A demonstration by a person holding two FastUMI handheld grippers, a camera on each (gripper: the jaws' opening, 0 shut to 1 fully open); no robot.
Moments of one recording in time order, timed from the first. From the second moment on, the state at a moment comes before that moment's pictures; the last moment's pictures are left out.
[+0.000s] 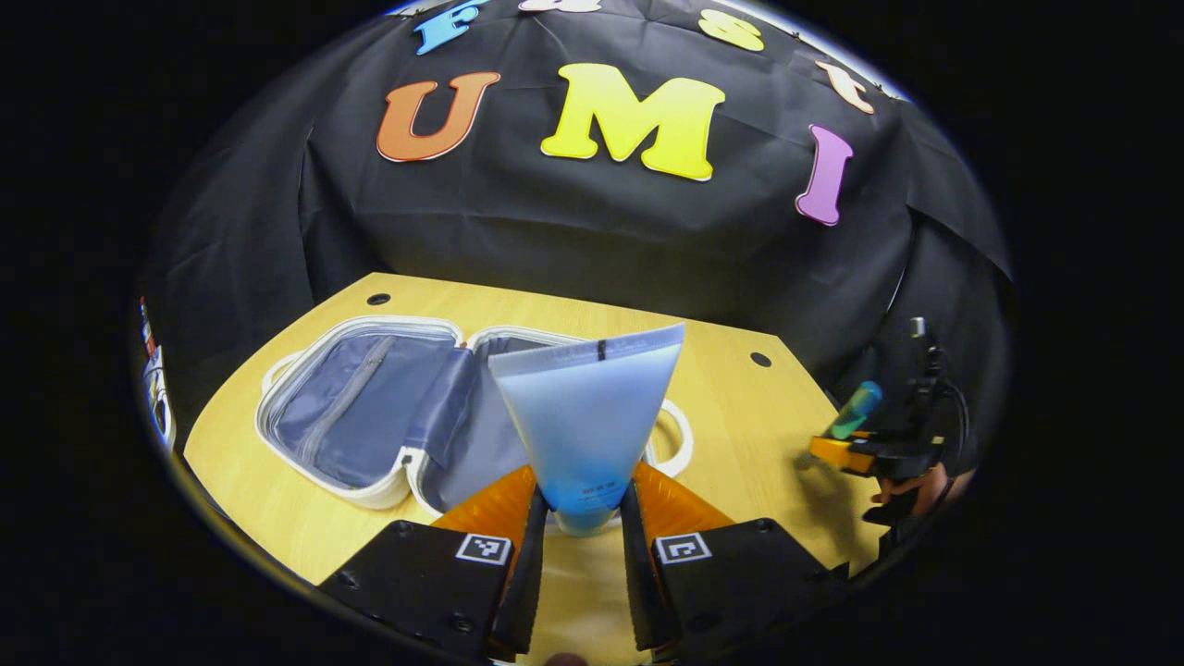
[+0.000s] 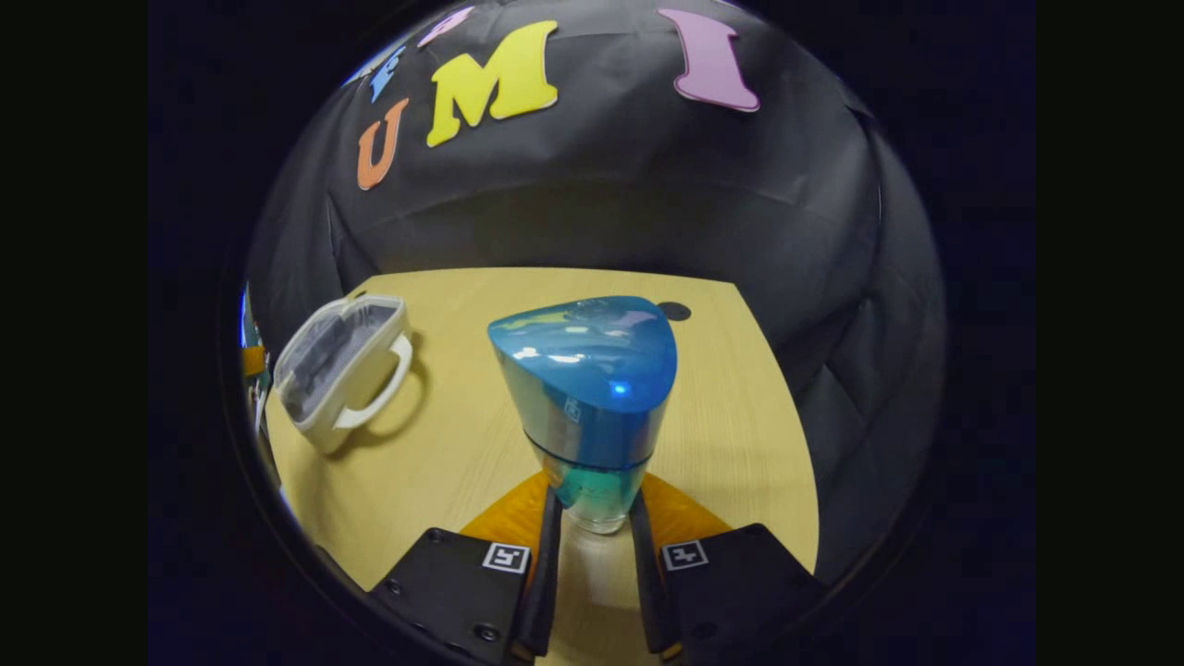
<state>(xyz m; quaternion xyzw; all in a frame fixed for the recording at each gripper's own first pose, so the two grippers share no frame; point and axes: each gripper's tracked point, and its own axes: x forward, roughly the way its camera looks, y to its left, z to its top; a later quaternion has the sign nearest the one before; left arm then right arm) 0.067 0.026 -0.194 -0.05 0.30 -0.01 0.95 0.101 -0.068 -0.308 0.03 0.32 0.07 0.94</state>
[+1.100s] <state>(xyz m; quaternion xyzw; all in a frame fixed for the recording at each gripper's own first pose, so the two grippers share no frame) 0.128 0.084 -0.327 -0.06 0.50 0.01 0.86 -0.008 -0.001 -0.198 0.08 0.31 0.07 0.94</state>
